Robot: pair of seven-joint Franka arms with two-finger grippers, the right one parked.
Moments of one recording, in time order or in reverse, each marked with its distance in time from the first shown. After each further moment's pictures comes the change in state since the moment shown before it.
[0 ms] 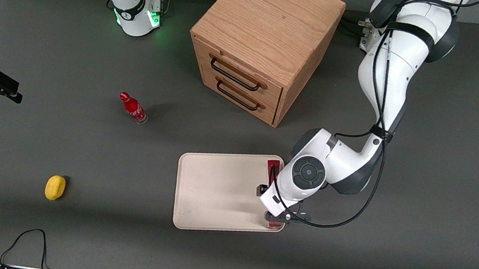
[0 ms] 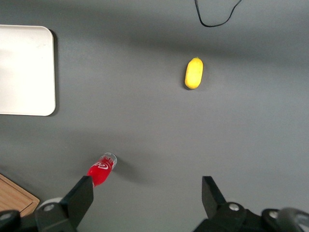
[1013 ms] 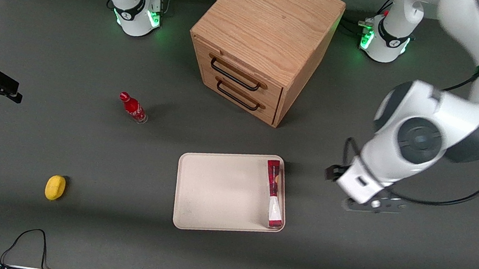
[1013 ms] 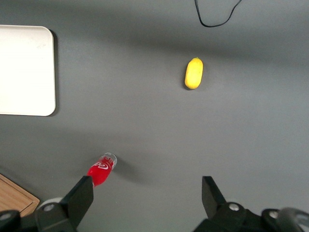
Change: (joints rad) arm 0.251 -0.560 0.007 -0.354 0.008 -0.332 0.228
